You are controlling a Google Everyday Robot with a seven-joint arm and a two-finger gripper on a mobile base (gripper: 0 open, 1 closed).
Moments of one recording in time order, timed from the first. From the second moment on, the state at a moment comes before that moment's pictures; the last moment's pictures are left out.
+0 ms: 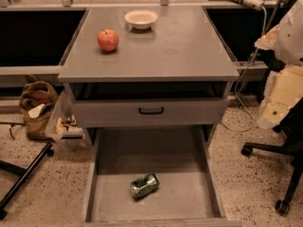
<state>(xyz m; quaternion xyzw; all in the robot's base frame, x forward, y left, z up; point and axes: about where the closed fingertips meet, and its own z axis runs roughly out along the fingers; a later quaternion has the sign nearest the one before) 0.438 -0.216 0.978 -0.60 0.78 -0.04 0.16</state>
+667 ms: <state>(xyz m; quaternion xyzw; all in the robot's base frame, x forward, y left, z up) 0.444 -0.208 0.956 -0.60 0.78 -0.03 0.16</state>
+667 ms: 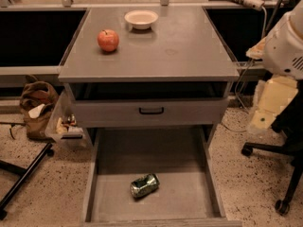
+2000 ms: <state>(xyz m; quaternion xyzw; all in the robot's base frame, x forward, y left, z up) 0.473 -0.164 0.805 -0.60 0.78 0.03 0.18</state>
